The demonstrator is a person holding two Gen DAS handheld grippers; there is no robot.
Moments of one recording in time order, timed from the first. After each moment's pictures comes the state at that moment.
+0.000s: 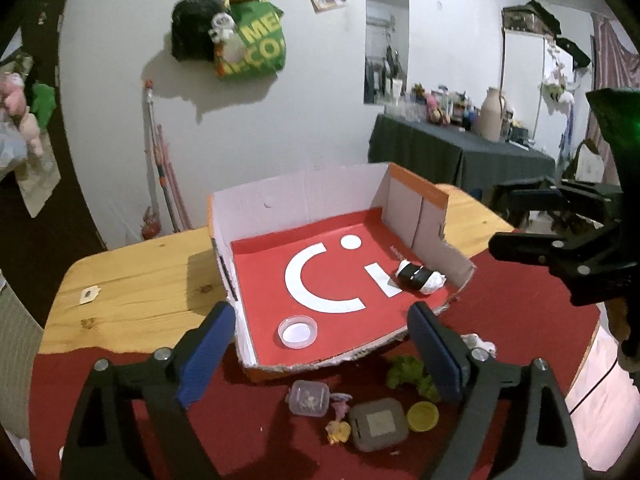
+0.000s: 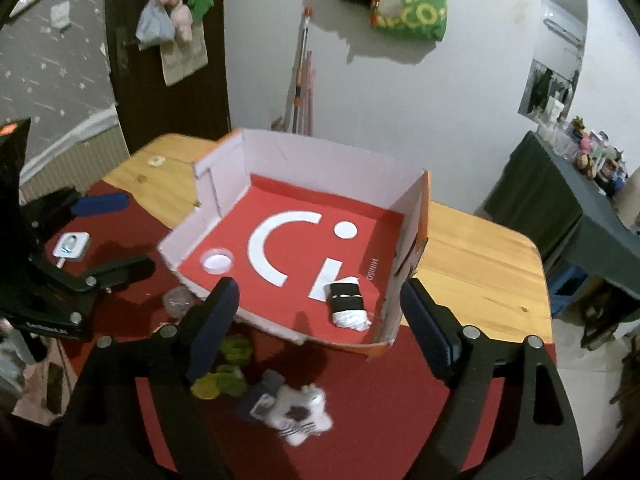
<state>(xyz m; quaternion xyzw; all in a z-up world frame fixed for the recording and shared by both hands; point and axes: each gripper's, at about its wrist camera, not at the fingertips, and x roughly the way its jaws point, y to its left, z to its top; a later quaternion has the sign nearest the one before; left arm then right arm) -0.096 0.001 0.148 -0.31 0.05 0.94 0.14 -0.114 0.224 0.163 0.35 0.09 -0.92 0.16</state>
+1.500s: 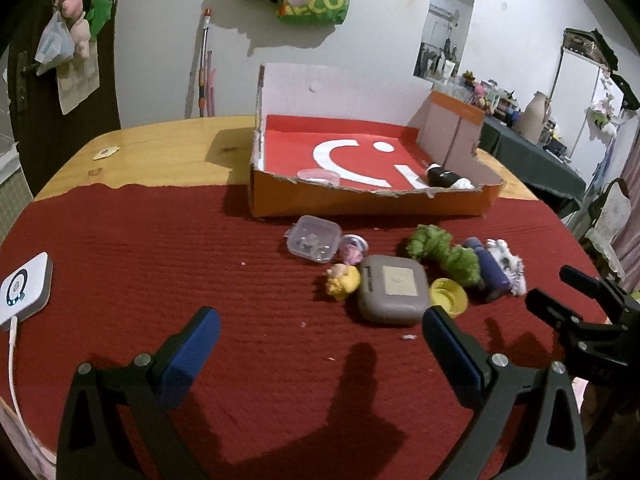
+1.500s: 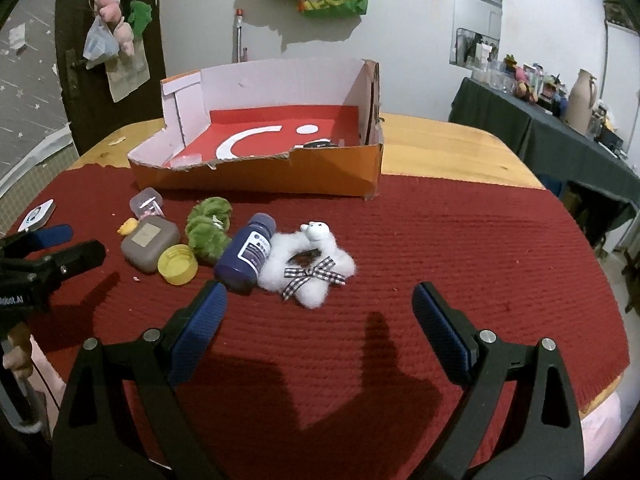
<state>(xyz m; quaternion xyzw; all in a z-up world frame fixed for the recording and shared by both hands) -0.036 -0.020 0.041 -0.38 -0.04 0.92 0.08 -0.030 0.238 0.027 0.35 0.02 -0.93 0.05</state>
